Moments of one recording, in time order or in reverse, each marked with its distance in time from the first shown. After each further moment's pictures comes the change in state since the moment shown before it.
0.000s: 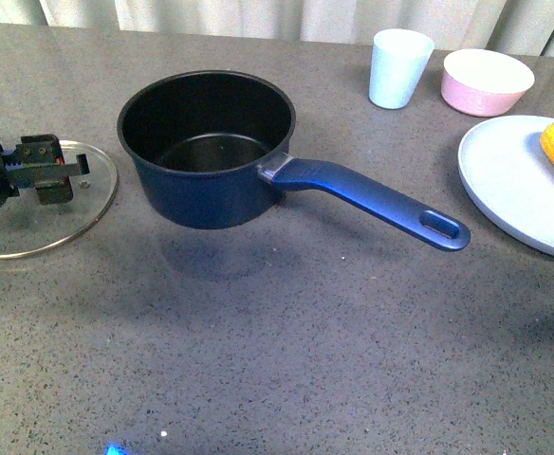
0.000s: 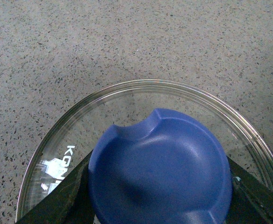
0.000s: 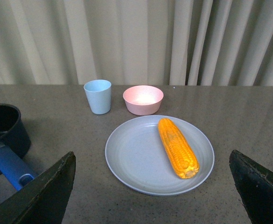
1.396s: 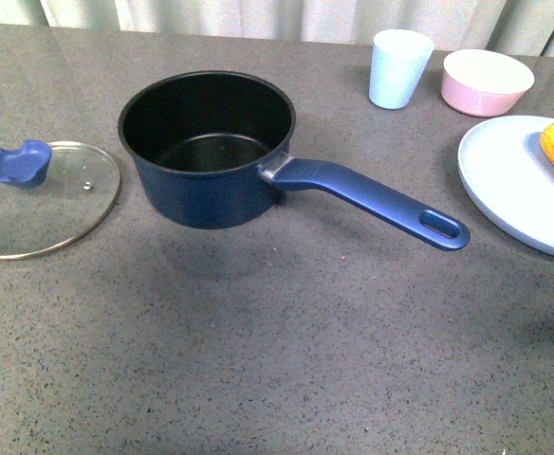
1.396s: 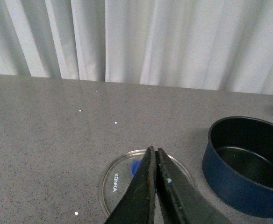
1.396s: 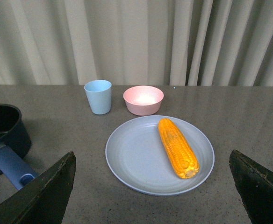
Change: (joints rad) left arm 0.079 -1.099 -0.666 0.043 0.201 0.122; right arm 0.000 -0.001 0.000 0.000 0.000 0.000
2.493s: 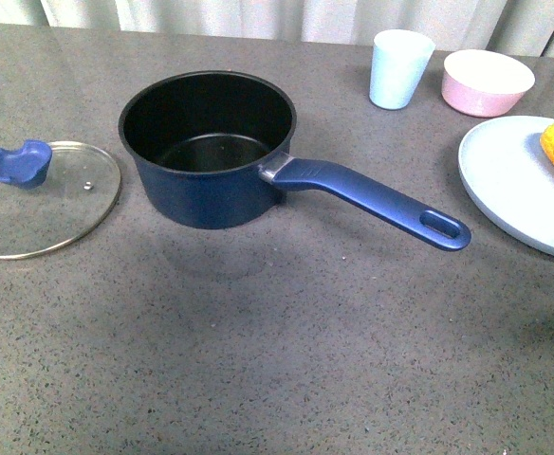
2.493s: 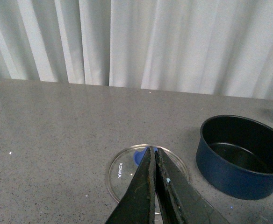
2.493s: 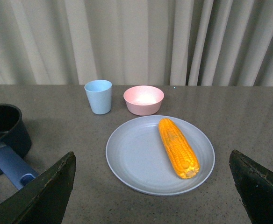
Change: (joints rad) left arm 0.000 -0.731 -0.062 -0.642 0.000 0.005; right arm 0.000 0.000 0.000 0.000 0.000 0.000
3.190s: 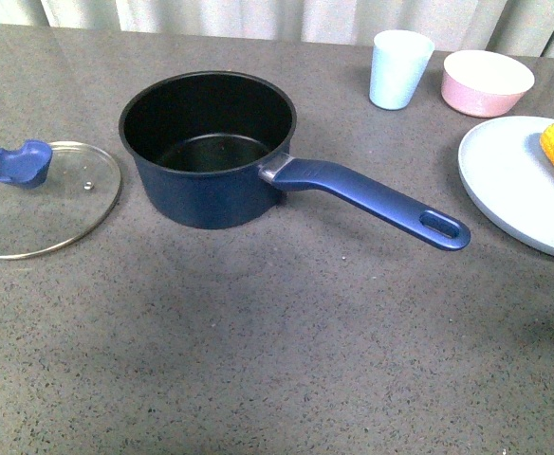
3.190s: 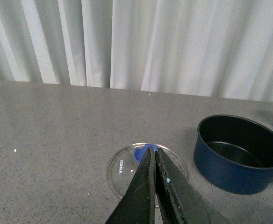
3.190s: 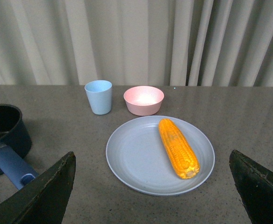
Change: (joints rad) left arm 0.000 -0.301 0.000 -0.312 0.000 0.000; right arm 0.000 0.000 0.000 0.000 0.000 0.000
